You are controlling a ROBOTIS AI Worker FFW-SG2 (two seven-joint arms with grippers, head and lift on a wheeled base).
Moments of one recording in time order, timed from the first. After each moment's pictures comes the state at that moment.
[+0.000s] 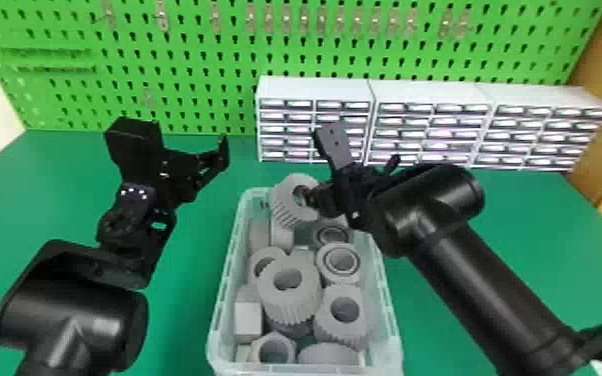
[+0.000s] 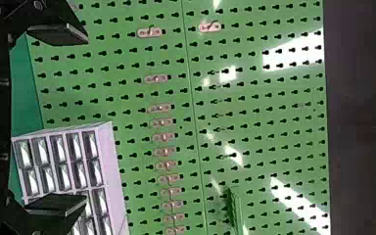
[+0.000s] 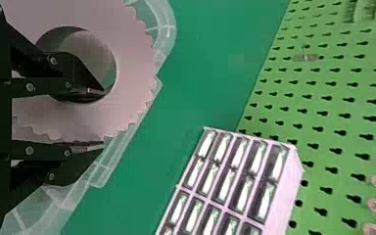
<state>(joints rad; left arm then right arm) -0.11 0.18 -0.16 -1.78 0.06 0.13 0.02 -0.65 -0.08 0.53 -1.25 -0.21 0.80 0.05</state>
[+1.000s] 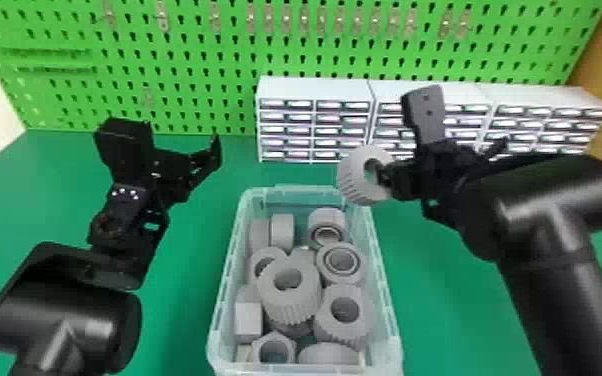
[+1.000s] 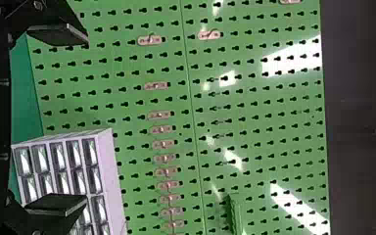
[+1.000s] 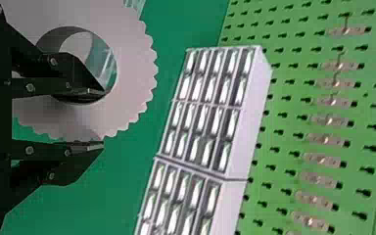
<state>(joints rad) -0.10 0.18 -0.14 -1.79 0.05 0.13 0.02 -0.42 -0.15 0.22 -1.83 -0.12 1.17 -0.03</state>
